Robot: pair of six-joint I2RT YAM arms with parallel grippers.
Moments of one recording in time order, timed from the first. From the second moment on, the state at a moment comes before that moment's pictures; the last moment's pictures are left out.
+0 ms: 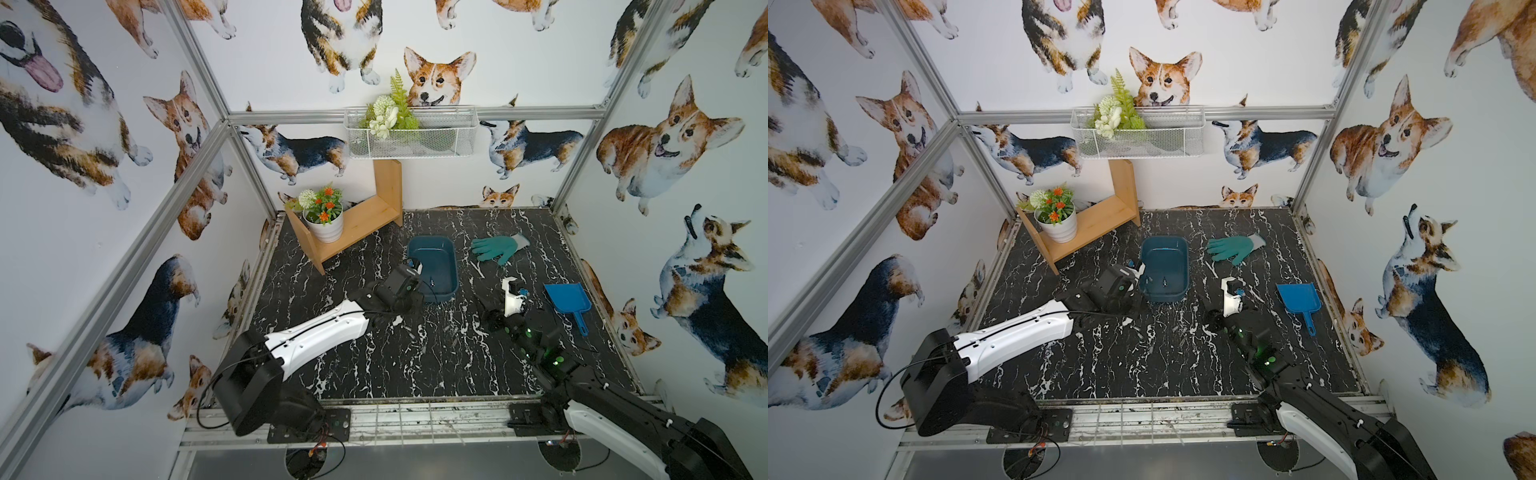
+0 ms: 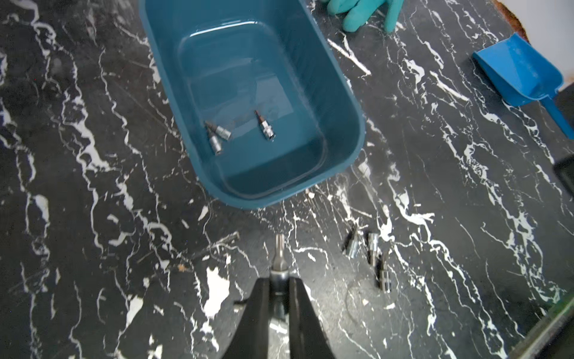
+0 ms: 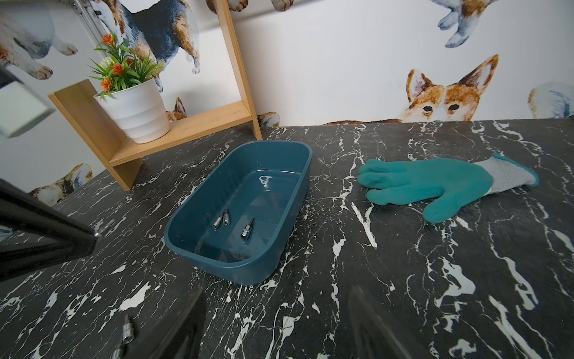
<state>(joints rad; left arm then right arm) -0.78 1.48 1.03 -0.37 -0.08 -0.36 0.50 0.77 0.17 0.41 0.13 0.23</state>
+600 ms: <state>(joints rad) -0.69 1.87 1.33 -0.28 -0.04 -0.28 0.50 0.77 0.17 0.41 0.13 0.24</state>
